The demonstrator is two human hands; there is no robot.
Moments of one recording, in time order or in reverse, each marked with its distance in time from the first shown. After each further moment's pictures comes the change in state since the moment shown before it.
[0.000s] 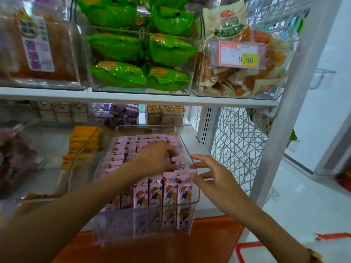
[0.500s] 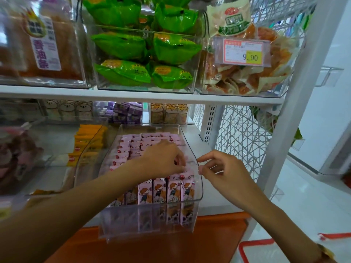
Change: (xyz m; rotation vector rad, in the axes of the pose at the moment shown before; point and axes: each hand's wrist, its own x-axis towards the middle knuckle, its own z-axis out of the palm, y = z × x) left_hand -0.009 0.009 -0.004 0.045 -0.046 0.129; right_hand 0.004 -0.008 -0.014 -0.107 0.095 0.005
